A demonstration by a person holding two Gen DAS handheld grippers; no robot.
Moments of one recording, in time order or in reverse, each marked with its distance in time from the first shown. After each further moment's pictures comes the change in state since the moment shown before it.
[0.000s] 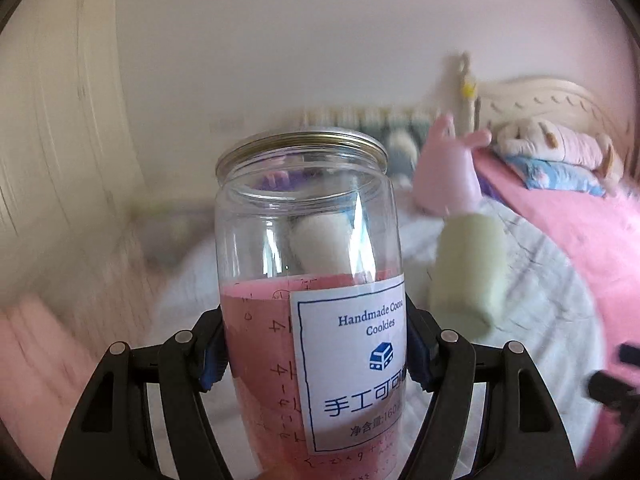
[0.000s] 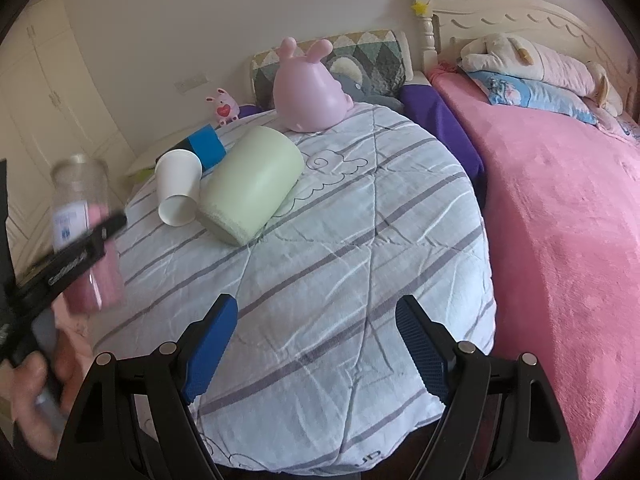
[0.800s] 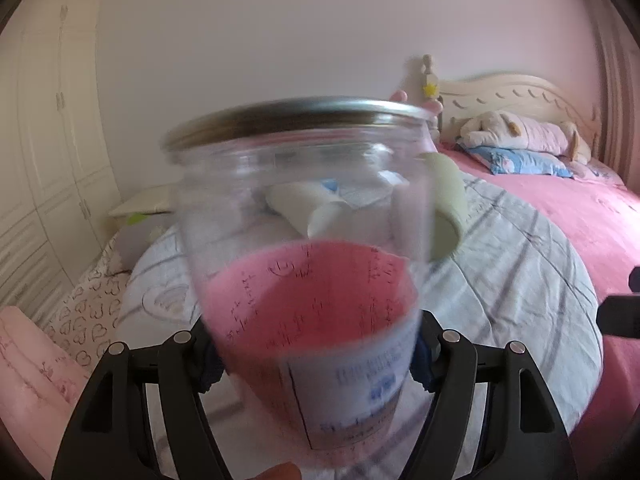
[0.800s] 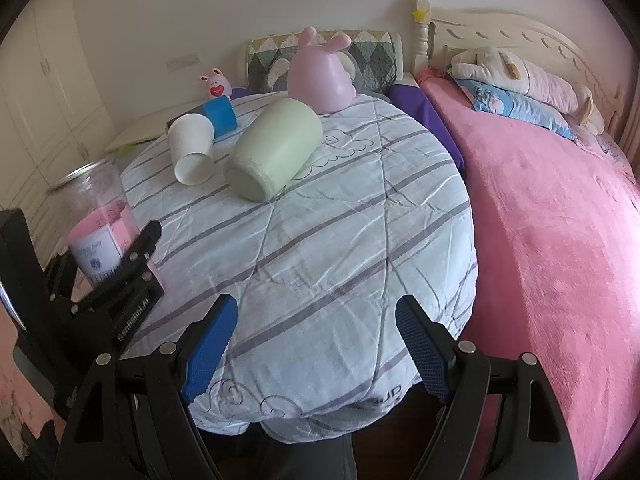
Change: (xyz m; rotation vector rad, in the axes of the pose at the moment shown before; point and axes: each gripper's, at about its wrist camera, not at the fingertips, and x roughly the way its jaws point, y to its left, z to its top) left arm -0.025 -0.006 -0.070 0.008 -0.007 -0.139; right arm -0.029 0.047 -0.034 -0.065 0.028 -0.123
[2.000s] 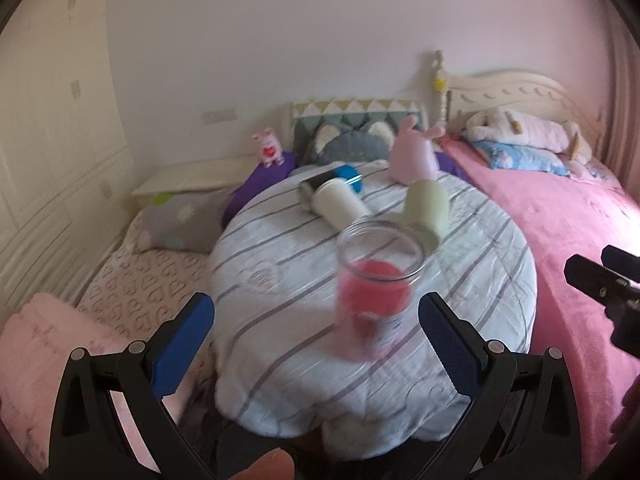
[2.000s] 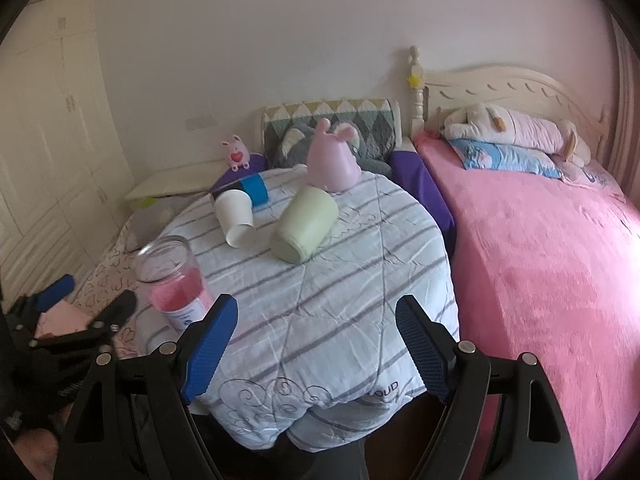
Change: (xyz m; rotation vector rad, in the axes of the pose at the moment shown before) left arm -0.128 0.046 0.052 -0.033 0.150 0.045; right arm -0.099 0.022 -0.006 0.001 -0.239 0.030
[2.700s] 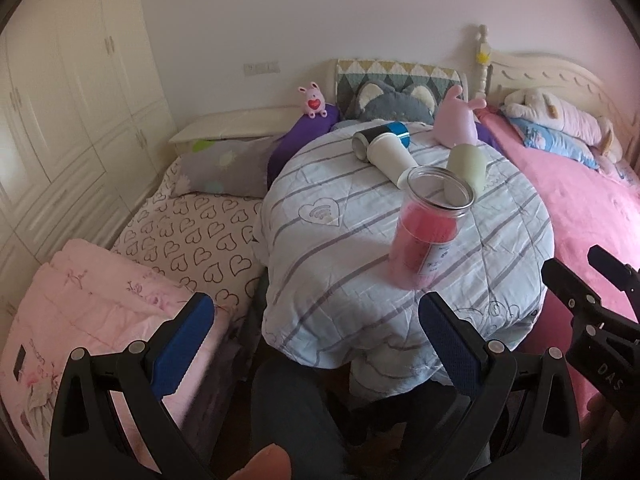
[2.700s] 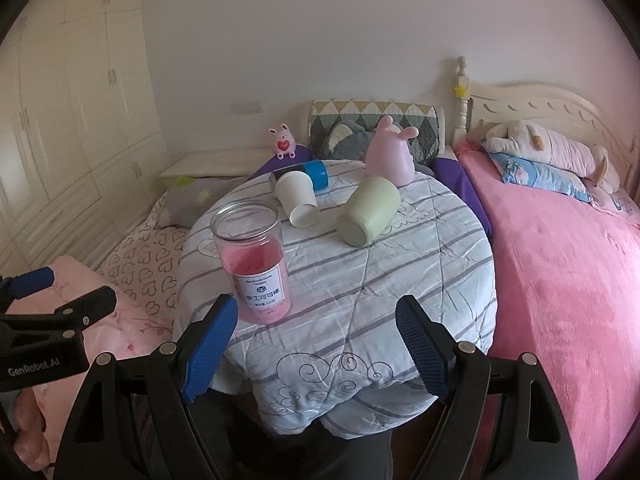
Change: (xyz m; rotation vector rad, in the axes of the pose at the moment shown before) left arm -0.044 0.041 -0.025 -0.073 0.155 0.095; right arm -0.015 0.054 -0.027 -0.106 0.004 0.091
